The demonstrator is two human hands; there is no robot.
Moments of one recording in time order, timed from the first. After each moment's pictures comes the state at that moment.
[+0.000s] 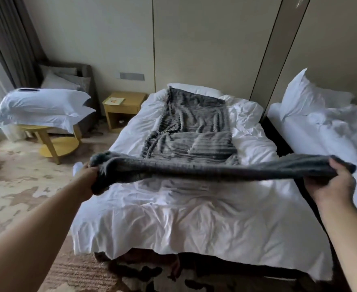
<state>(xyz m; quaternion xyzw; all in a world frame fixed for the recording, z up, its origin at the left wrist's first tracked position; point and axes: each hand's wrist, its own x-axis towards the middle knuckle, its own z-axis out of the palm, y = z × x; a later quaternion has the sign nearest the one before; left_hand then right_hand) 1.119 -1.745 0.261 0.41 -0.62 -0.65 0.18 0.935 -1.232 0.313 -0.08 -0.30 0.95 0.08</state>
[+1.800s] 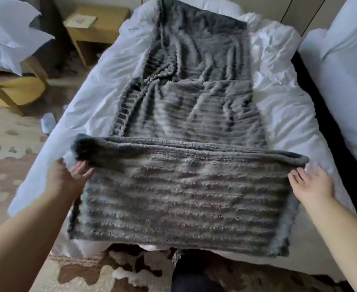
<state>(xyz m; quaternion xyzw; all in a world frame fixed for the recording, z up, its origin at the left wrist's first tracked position) 0.885 -1.805 0.082 0.49 -0.27 -0.79 0.23 0.658 -1.298 0.075 -0.34 -0.45 0.83 -0.05</state>
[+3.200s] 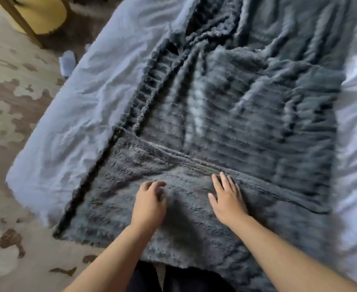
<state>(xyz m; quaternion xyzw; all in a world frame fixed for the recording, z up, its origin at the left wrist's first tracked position) 0.807 -1.704 -0.035 0.46 -0.79 -0.40 -0.06 0.656 -1.542 -0.064 0.29 -0.90 -0.02 -0.34</state>
